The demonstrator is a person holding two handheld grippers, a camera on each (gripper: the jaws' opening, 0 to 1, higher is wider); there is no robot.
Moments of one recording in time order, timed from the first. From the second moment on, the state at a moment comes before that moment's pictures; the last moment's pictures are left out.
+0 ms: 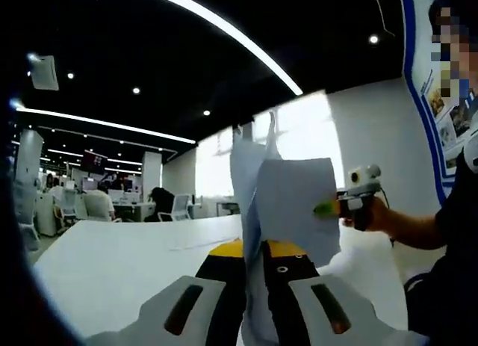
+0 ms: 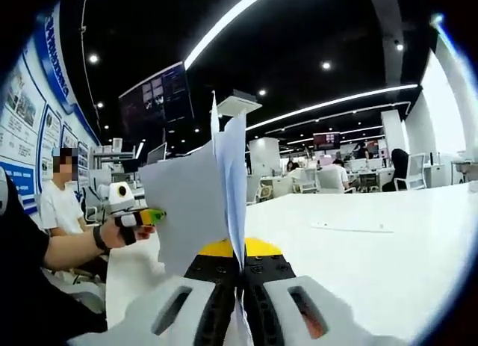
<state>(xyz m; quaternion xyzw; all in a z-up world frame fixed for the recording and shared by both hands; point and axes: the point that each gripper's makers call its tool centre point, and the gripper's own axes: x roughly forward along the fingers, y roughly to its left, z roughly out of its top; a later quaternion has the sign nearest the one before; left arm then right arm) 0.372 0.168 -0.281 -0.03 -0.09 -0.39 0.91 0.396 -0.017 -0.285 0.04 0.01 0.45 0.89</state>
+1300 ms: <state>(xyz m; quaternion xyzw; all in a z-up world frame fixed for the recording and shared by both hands) 0.385 0.164 -0.262 0.02 -0.12 -0.38 0.92 0.400 -0.009 -0.274 -0.01 0.00 0.44 0.90</state>
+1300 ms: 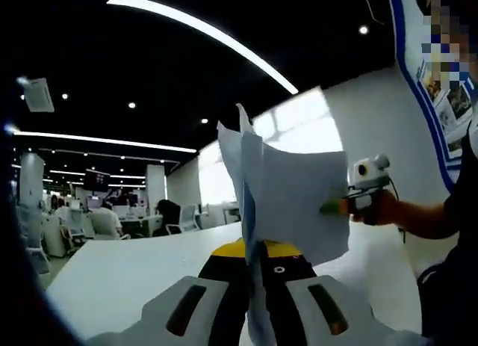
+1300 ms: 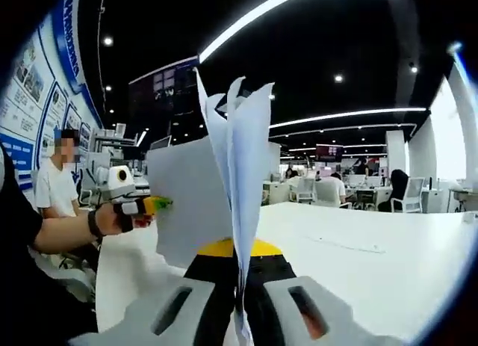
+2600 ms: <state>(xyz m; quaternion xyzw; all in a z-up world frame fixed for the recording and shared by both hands) 0.400 0.124 -0.298 -0.01 -0.05 -0.38 0.92 0.421 -0.036 -0.283 0.06 0.00 0.42 0.91</state>
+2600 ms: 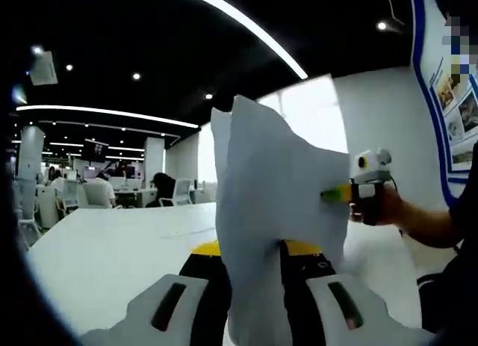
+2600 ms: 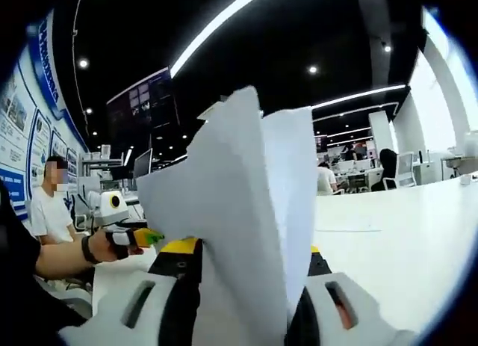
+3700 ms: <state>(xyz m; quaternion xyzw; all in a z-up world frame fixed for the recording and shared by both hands) 0.388 0.117 -0.305 -0.02 -0.04 -0.41 0.91 0.399 -0.071 -0.307 0.10 0.00 0.43 0.90</state>
